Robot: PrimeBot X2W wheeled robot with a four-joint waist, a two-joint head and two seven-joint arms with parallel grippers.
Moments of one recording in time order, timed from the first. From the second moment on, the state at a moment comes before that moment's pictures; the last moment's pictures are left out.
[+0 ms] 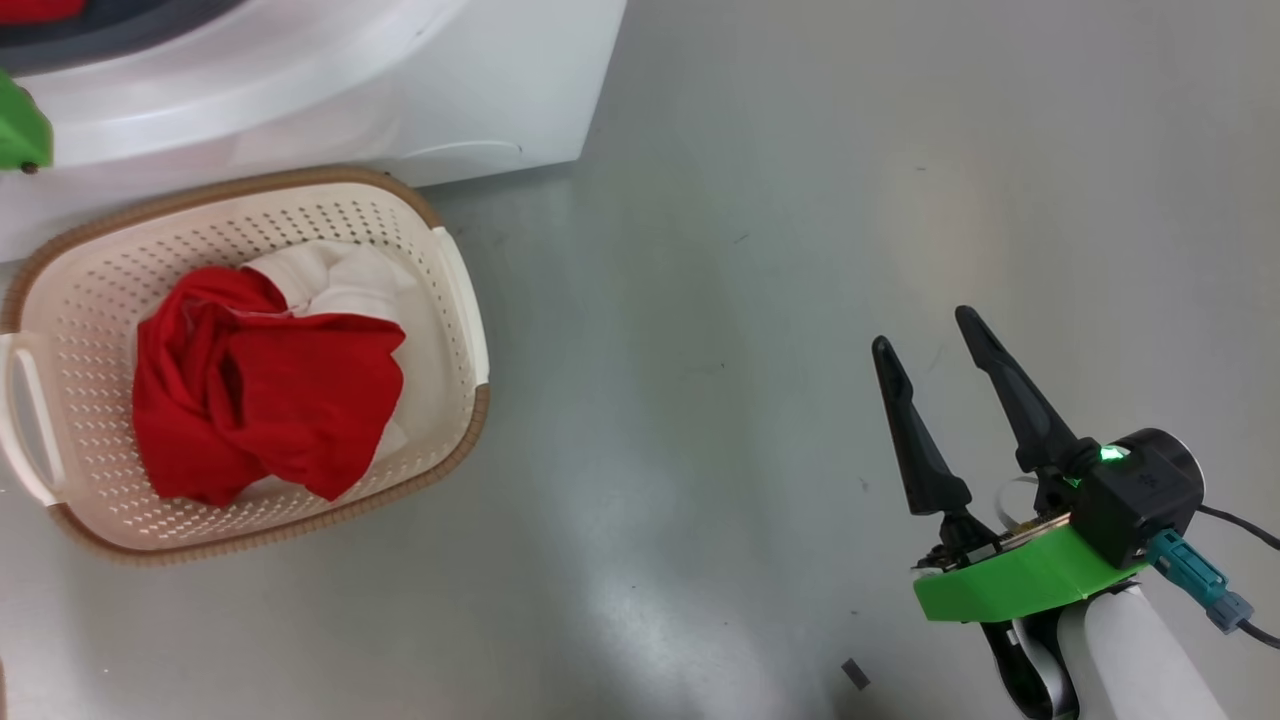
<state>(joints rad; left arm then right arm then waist) -1.30 0.34 -0.16 1.16 -0.33 -0.10 -0.24 -0.19 -0.04 0.12 0.06 0.22 0.12 -0.26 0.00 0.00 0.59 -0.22</state>
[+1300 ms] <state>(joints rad) -0.65 0.28 -0.08 0.34 -0.36 0.03 -0.25 -0.15 -0.04 0.04 0.04 0.22 0.12 -0.26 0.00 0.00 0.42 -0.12</state>
